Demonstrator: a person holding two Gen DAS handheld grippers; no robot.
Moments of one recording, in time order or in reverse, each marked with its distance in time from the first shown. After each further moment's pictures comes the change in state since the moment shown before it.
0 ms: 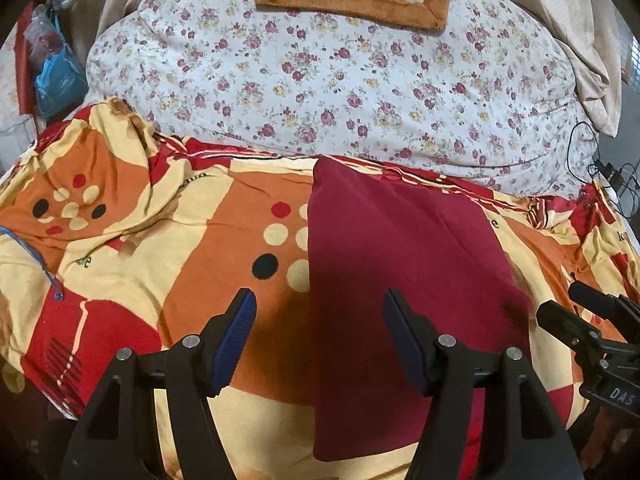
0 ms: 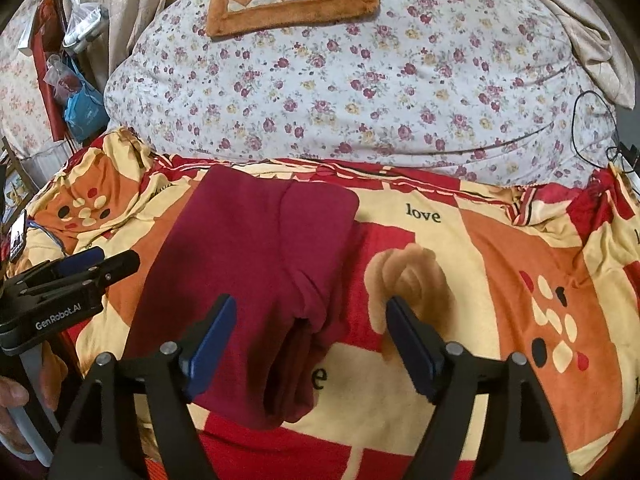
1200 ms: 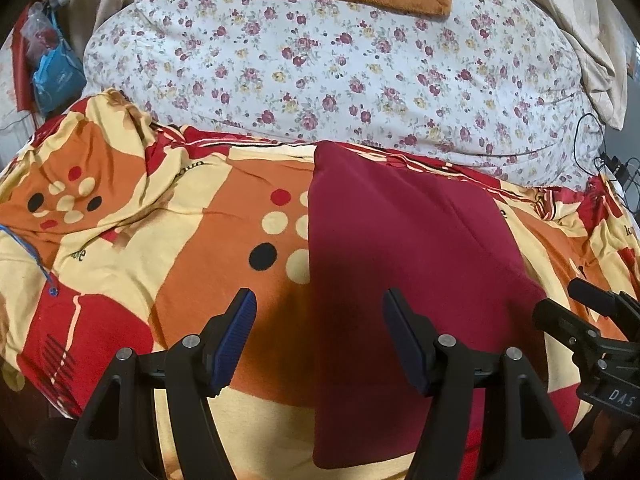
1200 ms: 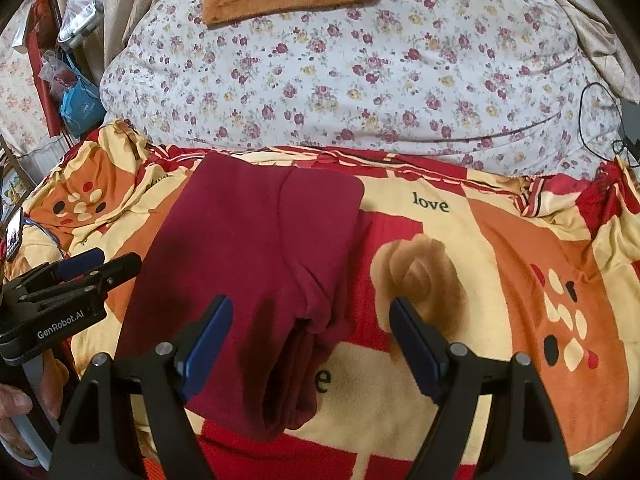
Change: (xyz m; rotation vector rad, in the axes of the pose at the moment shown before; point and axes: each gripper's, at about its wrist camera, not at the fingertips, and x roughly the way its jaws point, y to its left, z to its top) left arm 0.018 -0.002 -0.003 0.003 0.043 0.011; right arm 0.018 0.002 0.000 0.009 0.041 0.003
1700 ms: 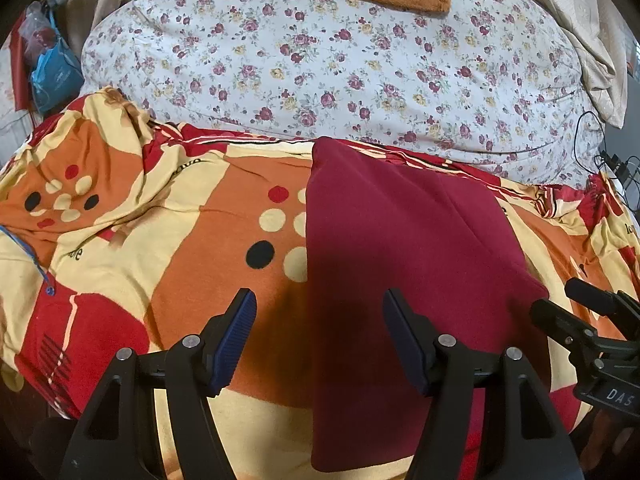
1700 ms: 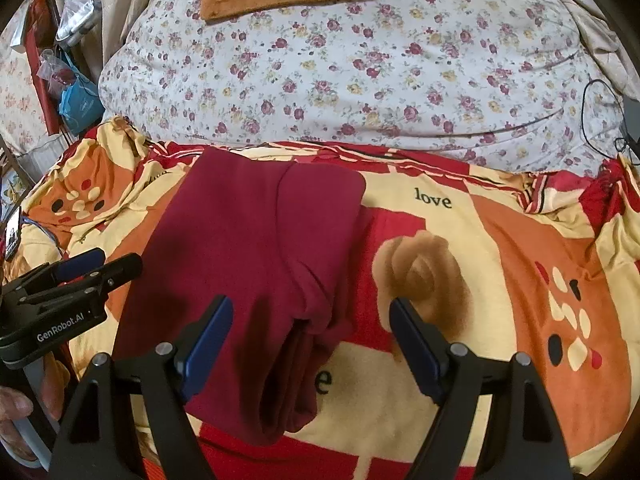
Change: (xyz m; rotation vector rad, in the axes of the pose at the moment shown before) left arm 0.003 -0.002 -0.001 0.001 0.006 0.000; right arm 0.006 0.000 0.000 0.001 0.014 0.002
